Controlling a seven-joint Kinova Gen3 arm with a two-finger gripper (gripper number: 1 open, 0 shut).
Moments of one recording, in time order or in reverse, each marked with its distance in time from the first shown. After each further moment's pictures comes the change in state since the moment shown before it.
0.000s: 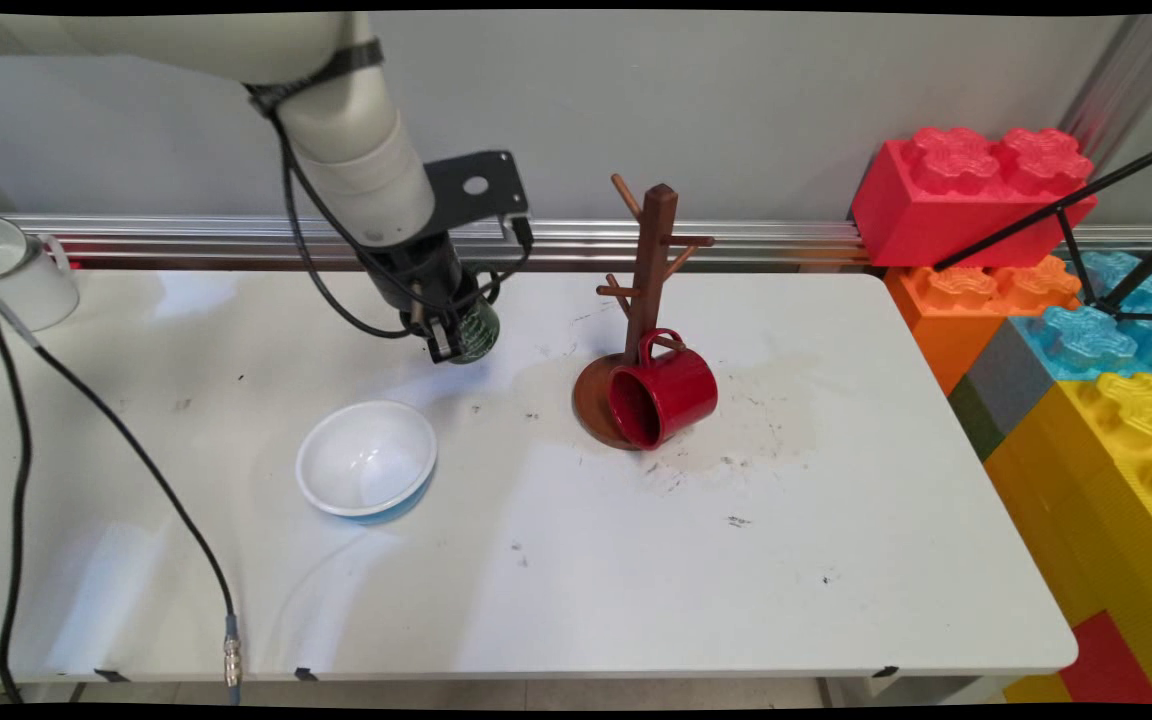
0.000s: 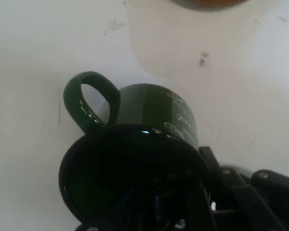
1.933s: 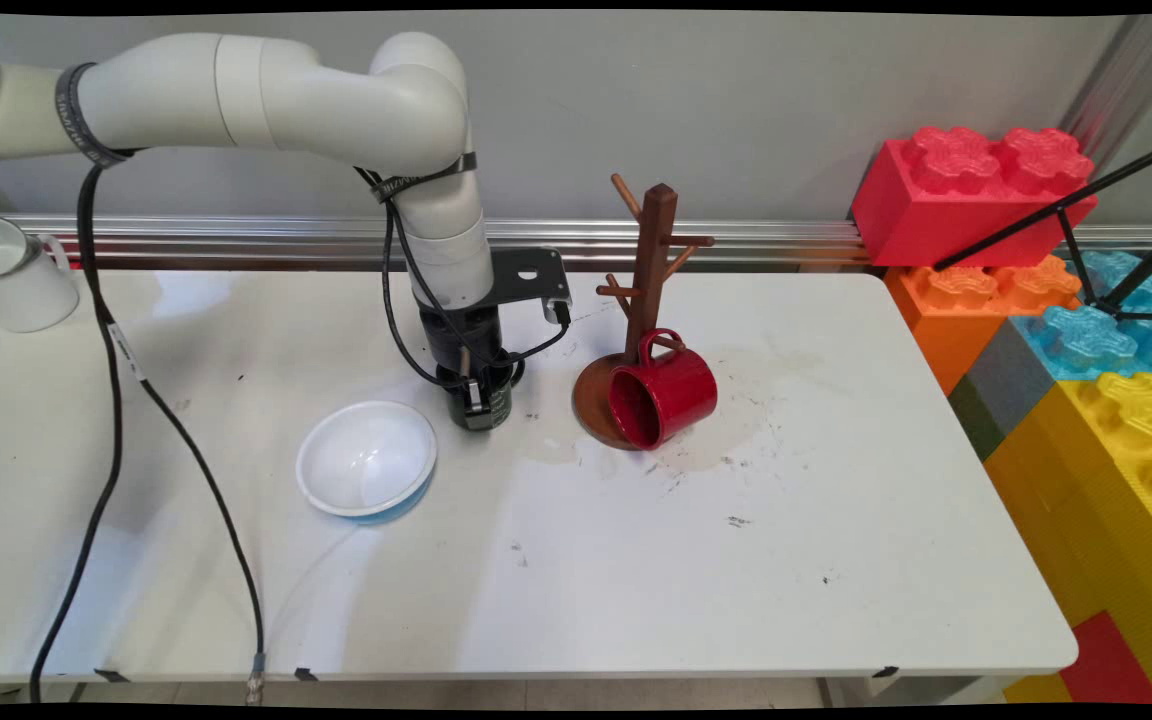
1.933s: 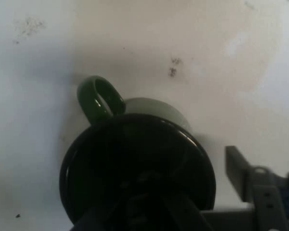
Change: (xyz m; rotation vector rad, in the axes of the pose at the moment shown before) arm 0.031 -0.013 0.111 -0.174 -0.103 0.094
